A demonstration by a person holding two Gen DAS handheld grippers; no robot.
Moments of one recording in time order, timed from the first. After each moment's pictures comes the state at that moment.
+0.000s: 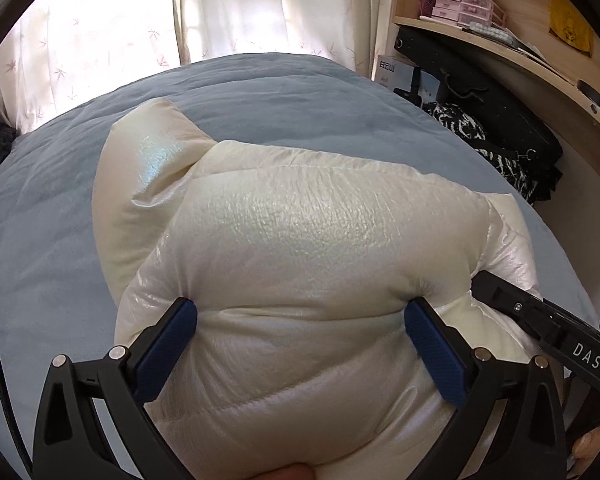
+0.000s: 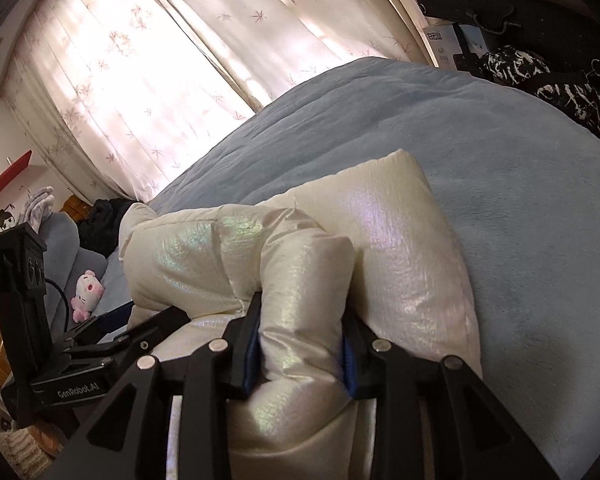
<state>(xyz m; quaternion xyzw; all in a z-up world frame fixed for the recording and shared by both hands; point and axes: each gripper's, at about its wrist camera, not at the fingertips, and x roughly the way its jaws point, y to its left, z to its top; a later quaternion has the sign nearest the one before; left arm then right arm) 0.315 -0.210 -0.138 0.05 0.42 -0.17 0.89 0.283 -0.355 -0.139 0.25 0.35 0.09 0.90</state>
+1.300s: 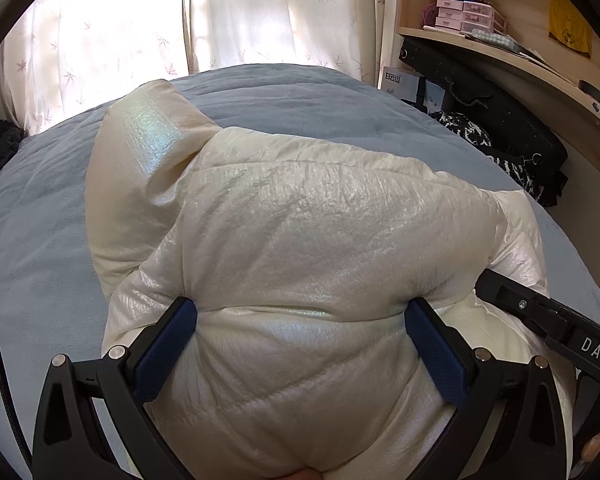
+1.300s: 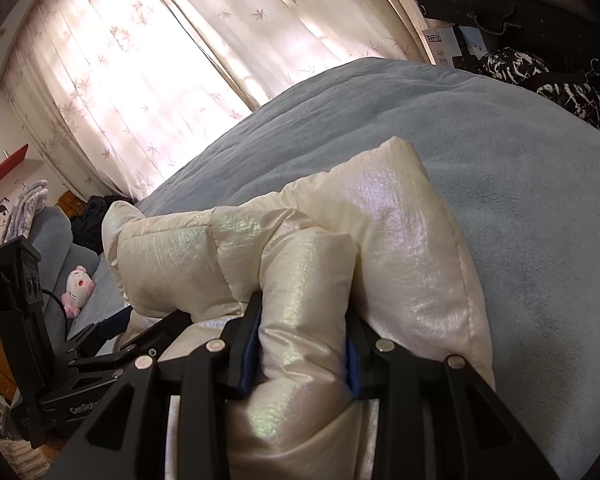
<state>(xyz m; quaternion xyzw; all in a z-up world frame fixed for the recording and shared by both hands) 0.309 -0.207 -0.175 0.04 0.39 -0.16 0.91 0.280 -0.340 -0.149 0.24 0.34 0.08 0.91</state>
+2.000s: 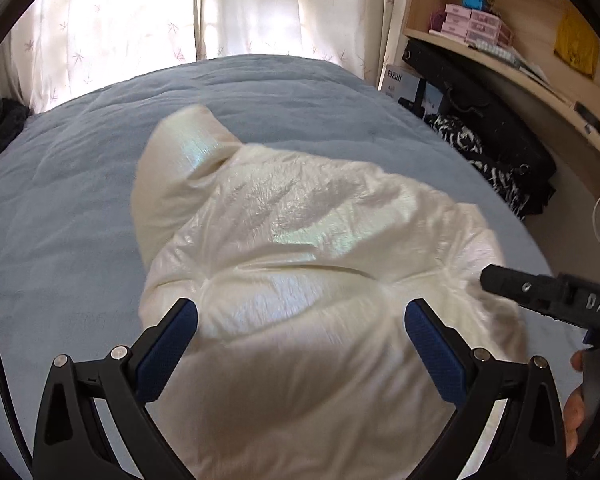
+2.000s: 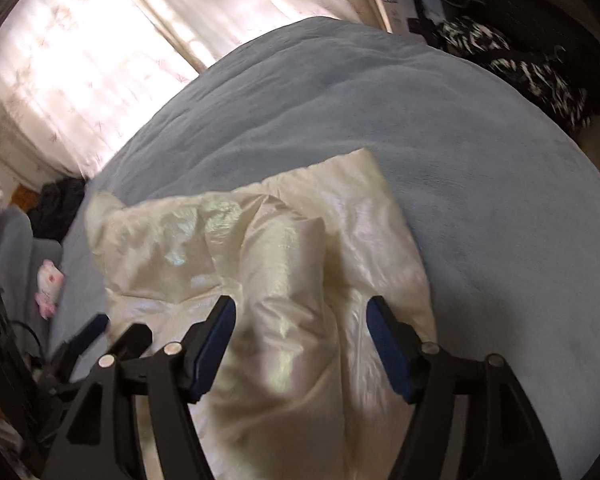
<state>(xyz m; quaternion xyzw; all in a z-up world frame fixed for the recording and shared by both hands) 0.276 -0.189 -0.112 0.01 0.42 -0.16 0.89 0.273 -0.350 -0.090 0.25 0.46 0.00 0.85</state>
